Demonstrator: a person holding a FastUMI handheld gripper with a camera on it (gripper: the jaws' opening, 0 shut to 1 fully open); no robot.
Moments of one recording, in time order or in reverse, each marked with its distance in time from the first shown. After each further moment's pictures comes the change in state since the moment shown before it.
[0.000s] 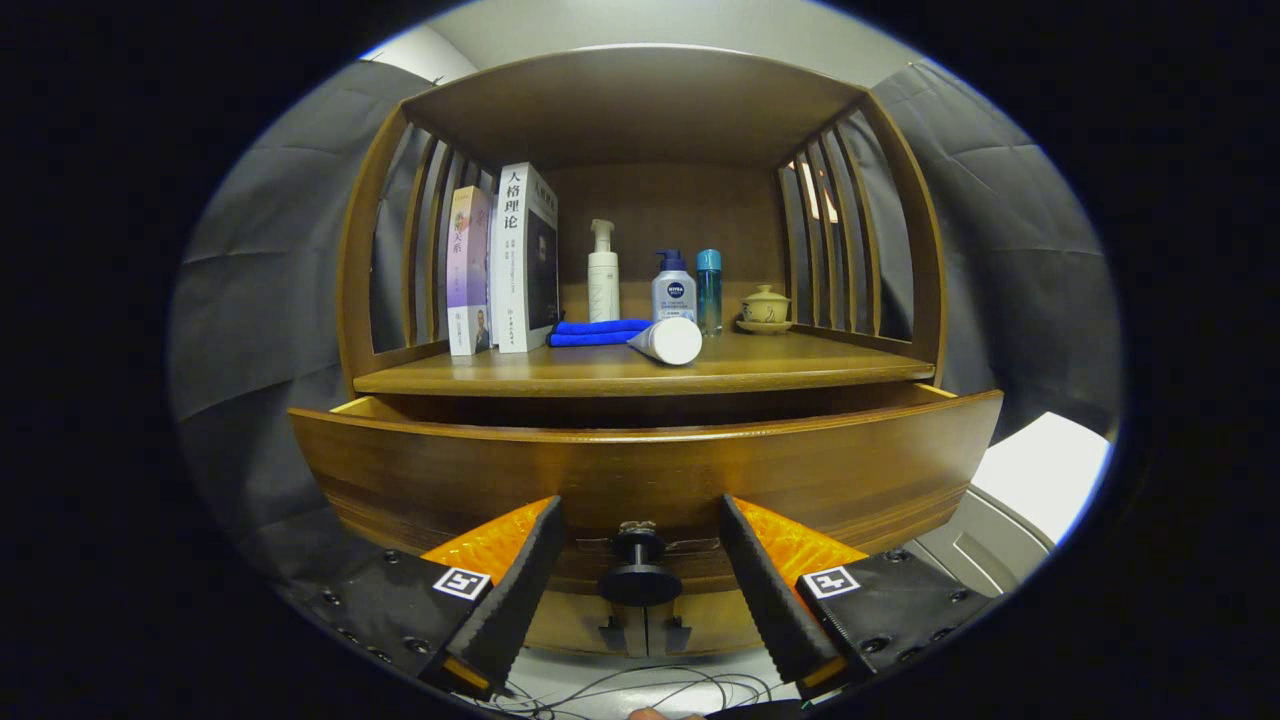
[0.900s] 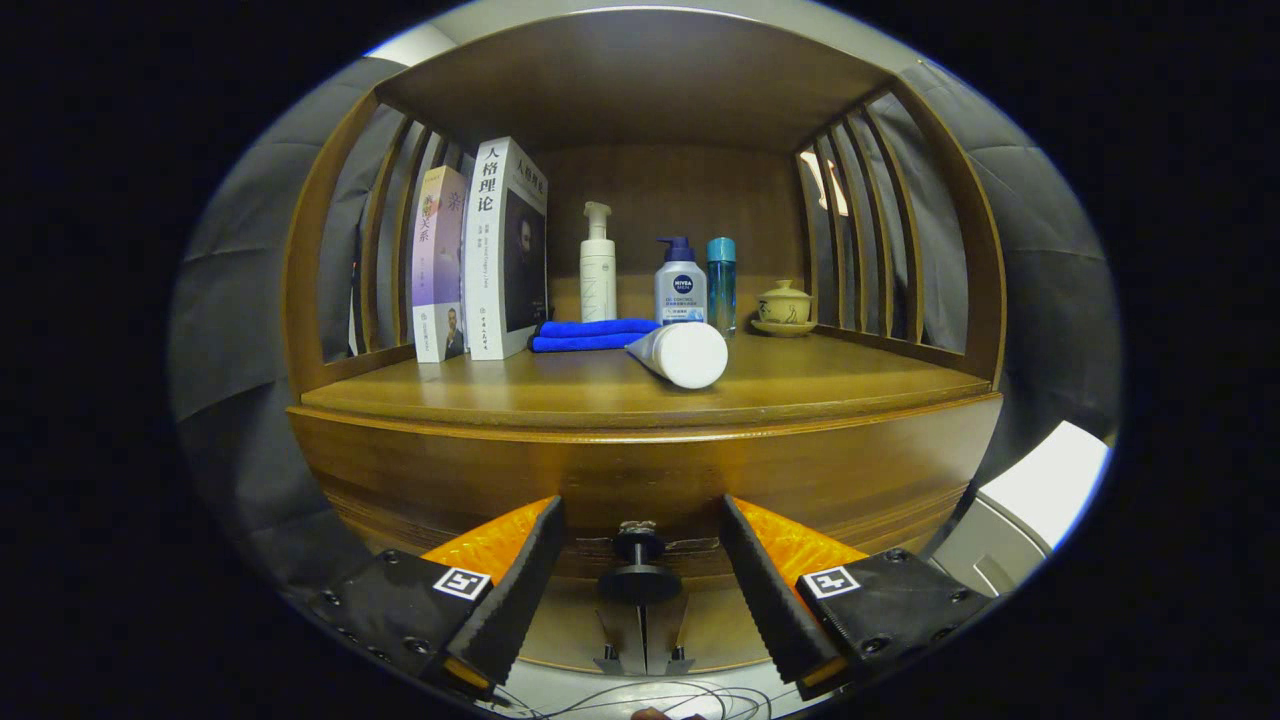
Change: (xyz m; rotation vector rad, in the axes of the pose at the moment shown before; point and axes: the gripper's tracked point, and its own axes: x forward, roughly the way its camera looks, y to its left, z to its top) arm 0.063 0.001 0.014 -0.003 0.020 -0.004
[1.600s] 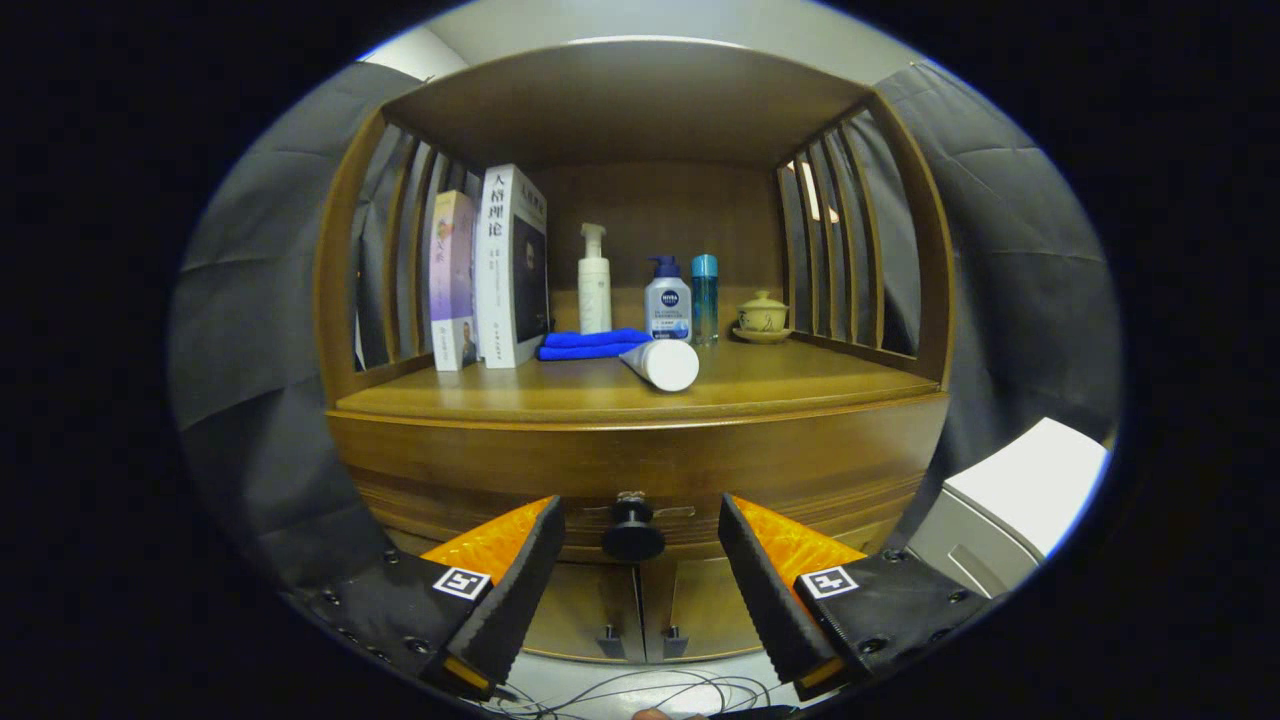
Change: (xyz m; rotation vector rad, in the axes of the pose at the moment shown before) arm -0.072 -0.001 0.012 0.014 -0.034 0.003
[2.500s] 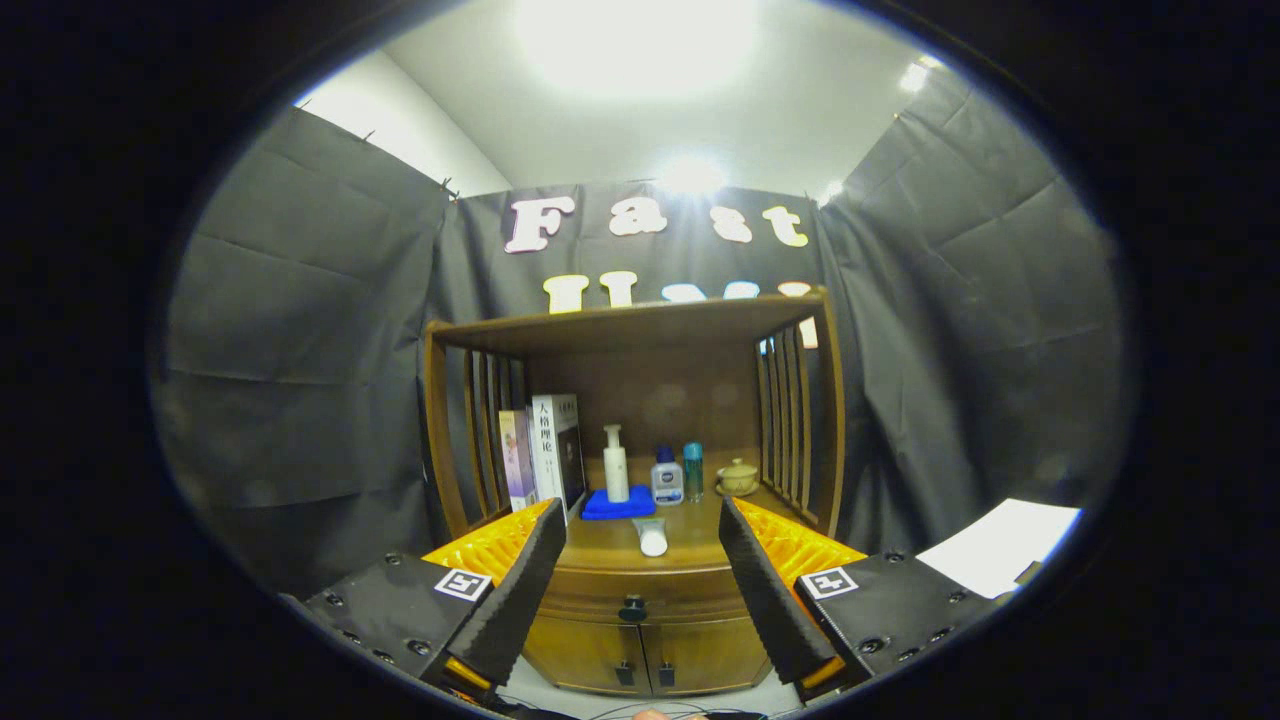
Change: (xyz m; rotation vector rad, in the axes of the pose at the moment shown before) arm -0.201 -0.042 0.205 0.028 -0.300 0.066
